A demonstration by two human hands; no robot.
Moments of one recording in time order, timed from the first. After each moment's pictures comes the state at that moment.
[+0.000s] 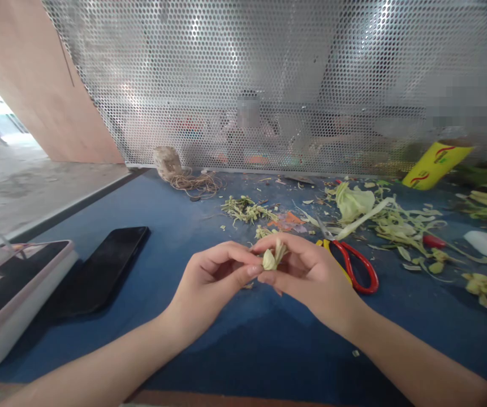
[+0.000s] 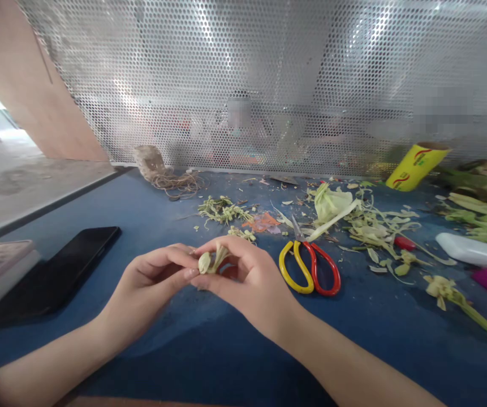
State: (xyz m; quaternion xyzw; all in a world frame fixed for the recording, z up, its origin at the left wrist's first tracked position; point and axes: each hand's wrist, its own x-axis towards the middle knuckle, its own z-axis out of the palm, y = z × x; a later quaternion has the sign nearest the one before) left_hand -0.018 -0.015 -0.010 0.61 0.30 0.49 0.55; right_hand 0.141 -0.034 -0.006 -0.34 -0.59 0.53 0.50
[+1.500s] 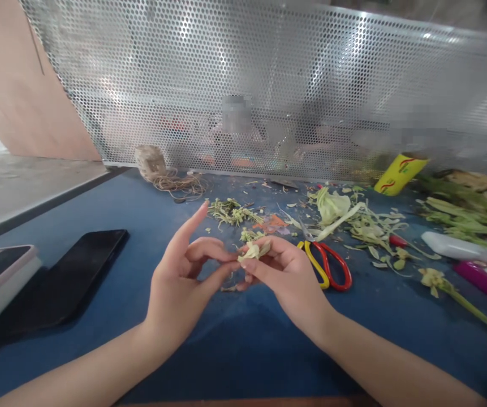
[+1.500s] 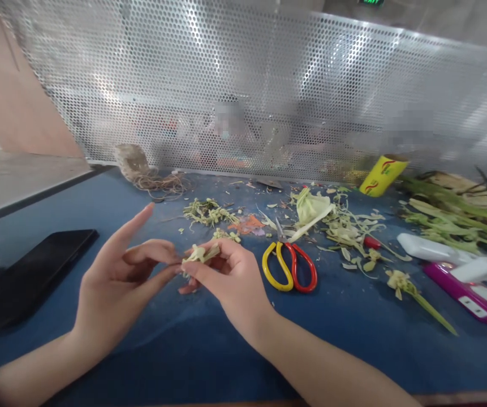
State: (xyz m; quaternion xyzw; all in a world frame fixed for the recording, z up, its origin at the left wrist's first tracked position) left_hand -0.014 -0.016 -0.012 0.66 0.32 0.58 0.36; right_hand 0.128 -0.031 -0.014 -0.35 -0.46 0.57 0.58
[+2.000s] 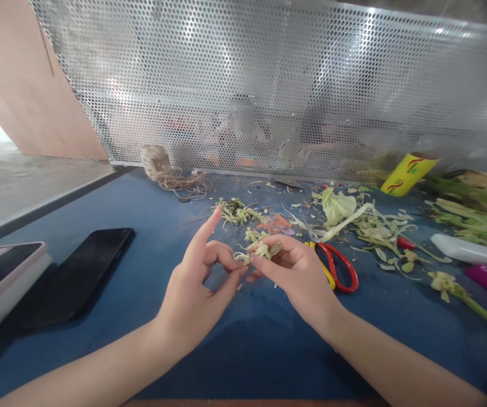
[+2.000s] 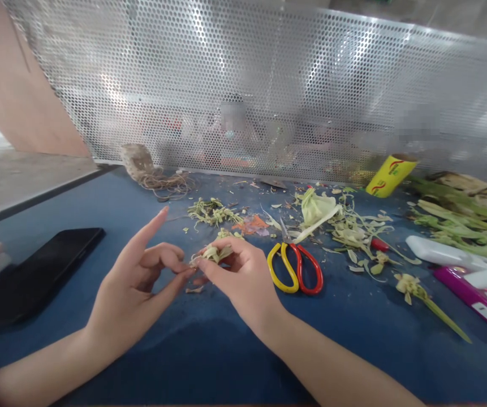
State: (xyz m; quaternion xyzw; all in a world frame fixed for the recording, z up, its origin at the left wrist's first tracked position) left_hand -0.015 -0.019 -0.017 0.72 0.36 0.52 0.30; right_hand 0.133 -0.027 -0.015 -0.38 -0.48 0.54 0.57
